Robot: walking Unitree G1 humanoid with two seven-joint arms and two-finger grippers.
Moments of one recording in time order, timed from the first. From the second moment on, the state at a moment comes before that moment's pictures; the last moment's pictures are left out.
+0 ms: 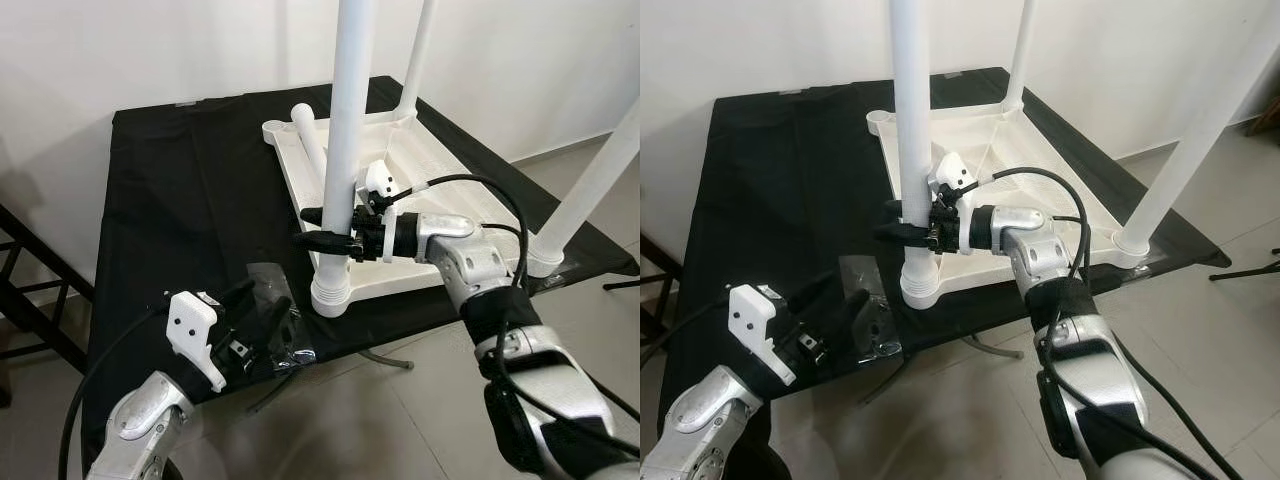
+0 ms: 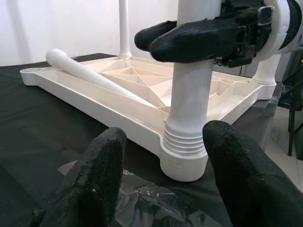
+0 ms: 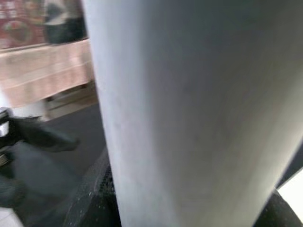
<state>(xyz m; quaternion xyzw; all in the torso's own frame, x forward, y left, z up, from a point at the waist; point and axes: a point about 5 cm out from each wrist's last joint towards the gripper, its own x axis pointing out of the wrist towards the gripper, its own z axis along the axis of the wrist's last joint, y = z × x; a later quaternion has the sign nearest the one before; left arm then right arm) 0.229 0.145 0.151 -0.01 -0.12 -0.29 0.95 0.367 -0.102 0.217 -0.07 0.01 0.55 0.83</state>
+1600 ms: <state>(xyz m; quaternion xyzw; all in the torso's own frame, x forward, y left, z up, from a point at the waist) 0.248 0.149 0.146 0.00 -0.12 -0.29 0.95 0.372 -0.117 0.216 -0.08 0.04 0.58 0.81</state>
